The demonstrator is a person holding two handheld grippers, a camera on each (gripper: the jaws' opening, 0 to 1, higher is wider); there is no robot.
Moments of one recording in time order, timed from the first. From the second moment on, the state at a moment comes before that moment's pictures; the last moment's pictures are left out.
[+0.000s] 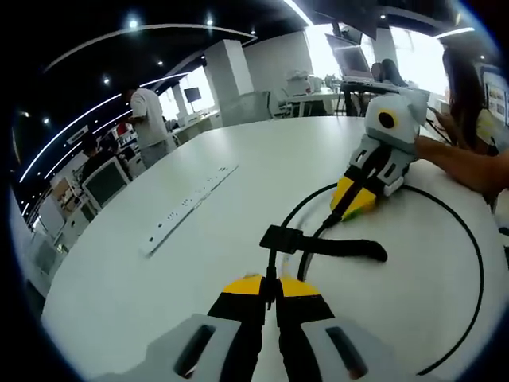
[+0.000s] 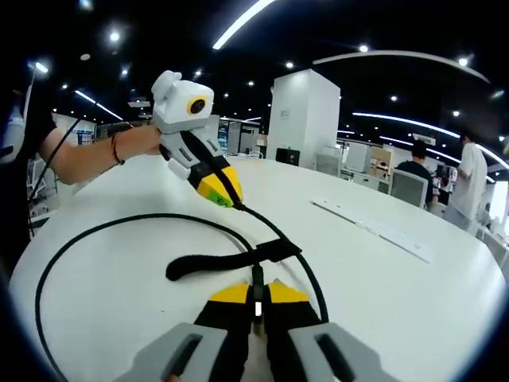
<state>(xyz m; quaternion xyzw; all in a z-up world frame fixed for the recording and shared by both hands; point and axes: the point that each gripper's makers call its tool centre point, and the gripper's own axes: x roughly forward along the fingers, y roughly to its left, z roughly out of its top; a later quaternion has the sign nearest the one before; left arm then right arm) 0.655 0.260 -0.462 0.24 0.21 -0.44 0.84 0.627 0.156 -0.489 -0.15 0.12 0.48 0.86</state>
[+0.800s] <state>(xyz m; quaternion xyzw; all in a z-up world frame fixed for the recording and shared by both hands) 0.632 0.266 -0.475 0.21 0.22 -0.43 0.85 0.628 0.157 -0.489 -0.15 0.12 0.48 0.86</state>
